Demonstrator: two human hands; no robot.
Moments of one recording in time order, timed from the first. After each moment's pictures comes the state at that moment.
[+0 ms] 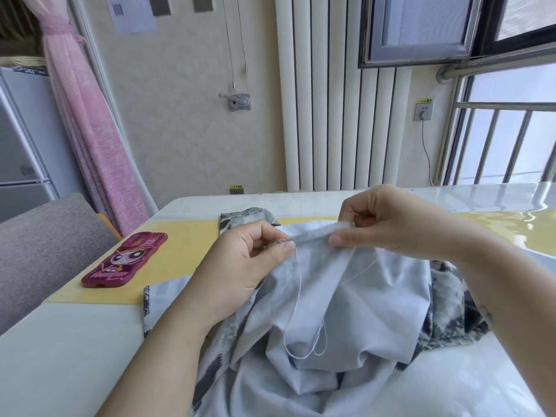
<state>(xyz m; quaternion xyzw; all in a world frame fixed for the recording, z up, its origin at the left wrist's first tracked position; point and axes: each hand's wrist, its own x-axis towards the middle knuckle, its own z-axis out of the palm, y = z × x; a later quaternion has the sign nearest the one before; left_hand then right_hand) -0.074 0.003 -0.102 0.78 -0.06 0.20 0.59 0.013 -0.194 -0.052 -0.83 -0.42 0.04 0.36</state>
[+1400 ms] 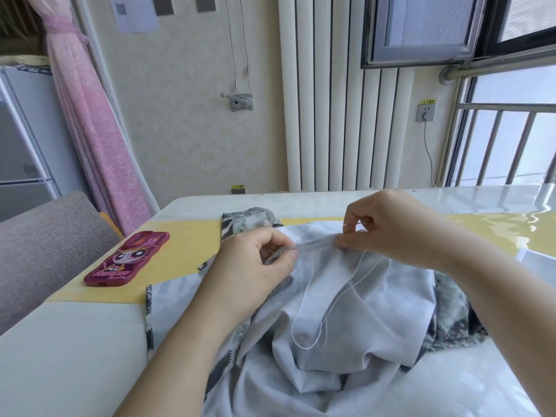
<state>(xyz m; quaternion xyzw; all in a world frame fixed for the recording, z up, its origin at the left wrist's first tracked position) -0.072 0.000 -0.109 0.86 -0.02 0.26 0.44 0.014 -0.187 -0.059 -0.90 -0.37 -0.10 0.21</state>
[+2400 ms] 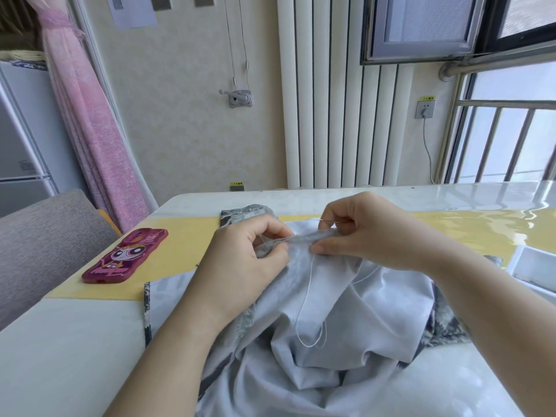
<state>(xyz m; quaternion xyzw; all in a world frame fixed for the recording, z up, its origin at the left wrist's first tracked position) -0.084 -0.004 -0.095 0.86 -0.03 0.30 0.40 0.007 -0.171 -0.067 -0.85 -0.40 -0.02 0.33</state>
